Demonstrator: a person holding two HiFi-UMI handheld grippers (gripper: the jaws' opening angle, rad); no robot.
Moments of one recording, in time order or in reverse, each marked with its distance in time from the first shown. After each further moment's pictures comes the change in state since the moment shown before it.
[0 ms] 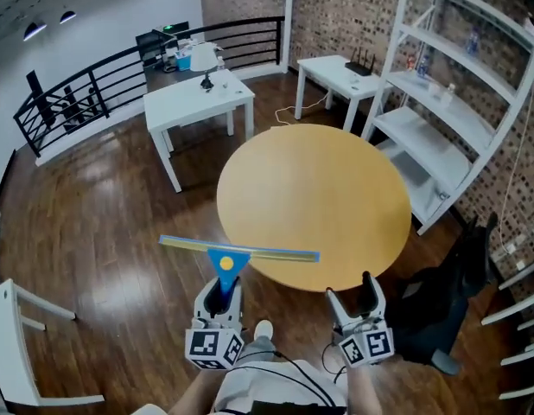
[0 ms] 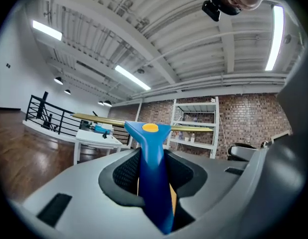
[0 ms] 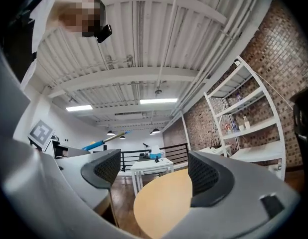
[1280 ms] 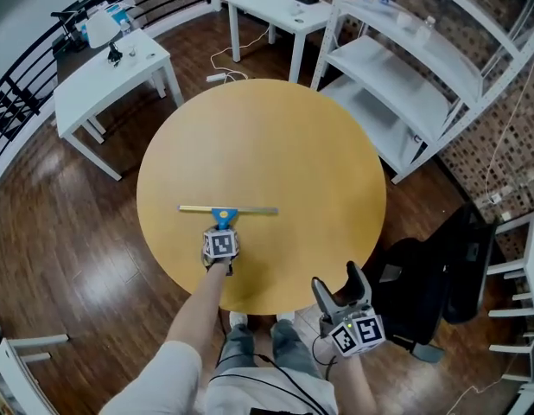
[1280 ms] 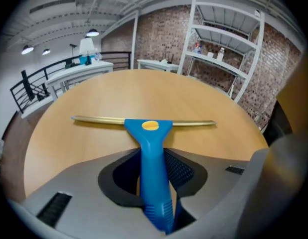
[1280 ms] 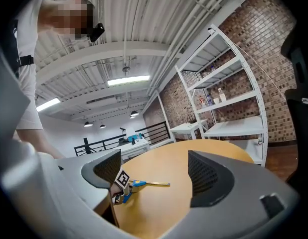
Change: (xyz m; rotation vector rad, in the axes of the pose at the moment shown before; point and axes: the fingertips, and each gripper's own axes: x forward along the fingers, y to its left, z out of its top) left arm 0.437 0.003 -0.392 0.072 0.941 0.052; right arm 0.096 -0.251 -0.101 0.165 0.252 -0.211
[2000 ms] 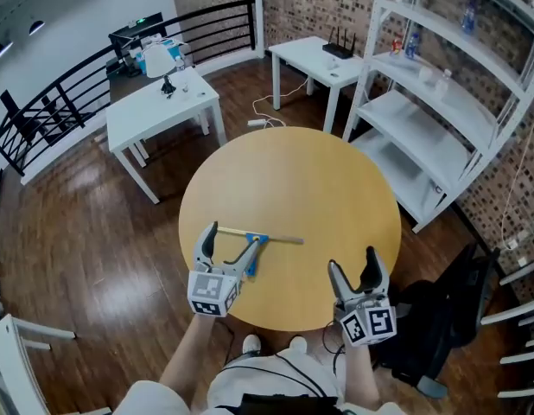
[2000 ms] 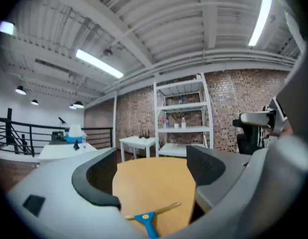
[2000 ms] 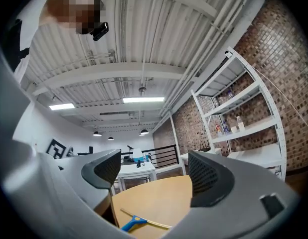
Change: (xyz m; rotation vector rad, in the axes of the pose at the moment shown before) left arm -0.364 -0.046 0.152 0.286 -0.840 -0.128; right arm 0.026 0.053 0.130 -0.136 -0.254 0.112
